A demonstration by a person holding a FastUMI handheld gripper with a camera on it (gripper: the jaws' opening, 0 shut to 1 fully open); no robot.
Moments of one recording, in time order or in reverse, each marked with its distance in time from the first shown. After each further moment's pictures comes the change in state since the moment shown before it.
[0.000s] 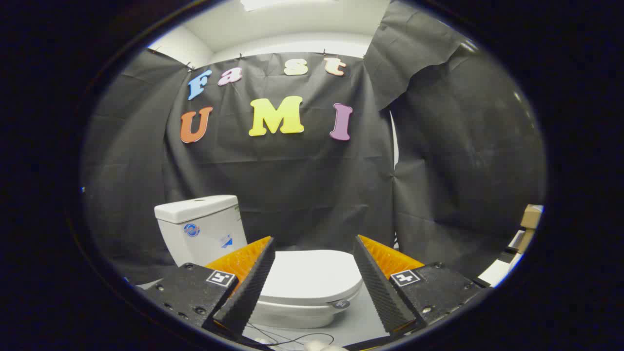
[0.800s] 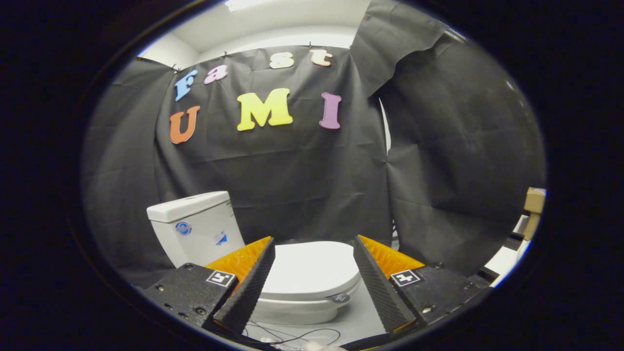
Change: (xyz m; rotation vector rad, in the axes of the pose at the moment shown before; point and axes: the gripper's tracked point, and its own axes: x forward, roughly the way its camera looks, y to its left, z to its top) arm 0.012 -0.019 -0.017 0.073 0.050 -0.025
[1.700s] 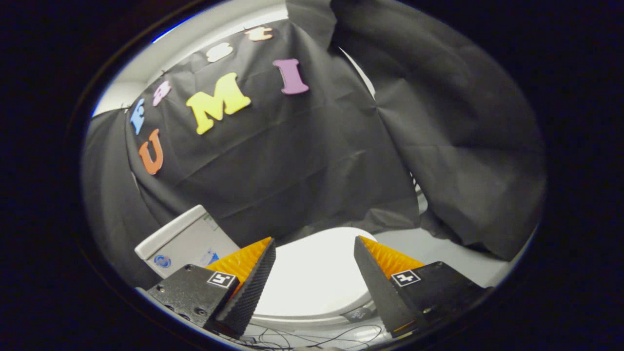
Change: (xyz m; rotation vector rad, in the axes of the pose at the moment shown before) arm 0.164 -0.079 -0.066 0.361 0.233 0.044
